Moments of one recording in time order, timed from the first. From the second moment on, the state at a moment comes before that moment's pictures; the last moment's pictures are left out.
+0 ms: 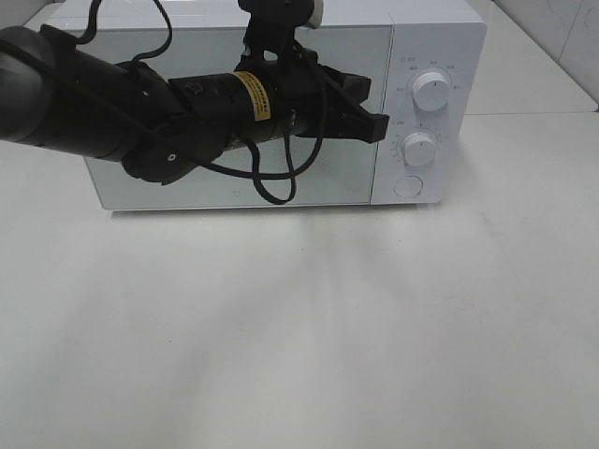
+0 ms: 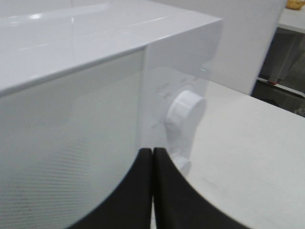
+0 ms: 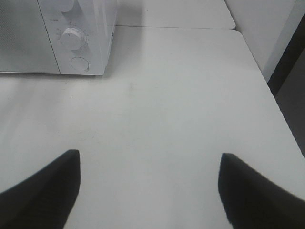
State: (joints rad) left arm -0.73 1.98 -1.19 0.33 -0.52 -0.33; right arm 0.09 0.00 -0.49 -0.15 0.97 0.09
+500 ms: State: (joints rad) left arm -0.81 1.76 -1.06 0.32 -0.08 -0.43; right arm 0.09 0.00 -0.49 -0.15 0.97 0.09
